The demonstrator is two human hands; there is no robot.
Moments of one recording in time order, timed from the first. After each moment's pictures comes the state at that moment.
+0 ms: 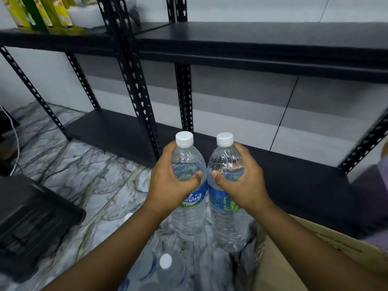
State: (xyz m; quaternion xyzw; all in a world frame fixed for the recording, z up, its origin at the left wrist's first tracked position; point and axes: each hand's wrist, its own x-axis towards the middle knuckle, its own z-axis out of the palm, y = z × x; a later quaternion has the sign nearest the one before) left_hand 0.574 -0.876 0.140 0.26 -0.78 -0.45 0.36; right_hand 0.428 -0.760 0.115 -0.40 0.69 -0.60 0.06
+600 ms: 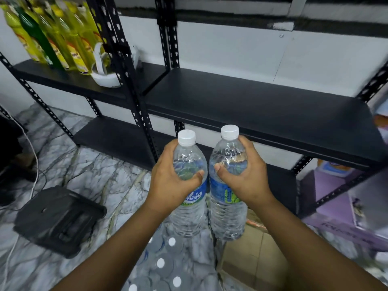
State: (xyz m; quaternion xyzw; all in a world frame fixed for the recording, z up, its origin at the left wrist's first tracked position) left_hand 0.601 -0.807 0.451 0.27 -0.79 -0.45 0.31; right_hand 0.458 -0.686 0.435 -0.36 0.71 -0.60 0.08
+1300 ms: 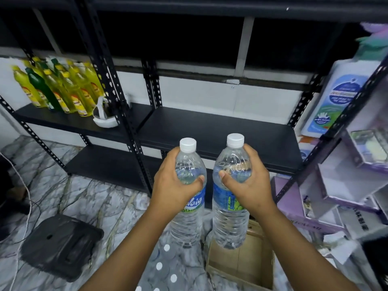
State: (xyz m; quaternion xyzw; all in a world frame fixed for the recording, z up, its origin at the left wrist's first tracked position) left_hand 0.644 -0.723 0.651 0.24 -0.80 -0.46 0.29; right_hand 0.524 -0.576 0.643 -0.32 0.73 -0.61 0.01
